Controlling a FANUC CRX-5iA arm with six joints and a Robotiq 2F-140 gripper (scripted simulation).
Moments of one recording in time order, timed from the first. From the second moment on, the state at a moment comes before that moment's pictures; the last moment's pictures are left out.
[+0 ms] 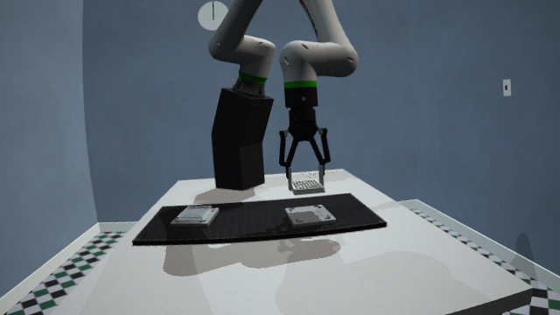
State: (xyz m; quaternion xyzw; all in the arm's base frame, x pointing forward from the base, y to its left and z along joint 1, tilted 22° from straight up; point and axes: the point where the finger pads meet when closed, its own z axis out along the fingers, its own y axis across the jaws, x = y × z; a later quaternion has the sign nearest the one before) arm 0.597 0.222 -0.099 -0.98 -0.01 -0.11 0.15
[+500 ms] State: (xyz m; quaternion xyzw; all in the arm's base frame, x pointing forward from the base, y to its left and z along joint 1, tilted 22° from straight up) arm 0.592 0.181 -0.114 -0.98 0.05 -0.10 0.16
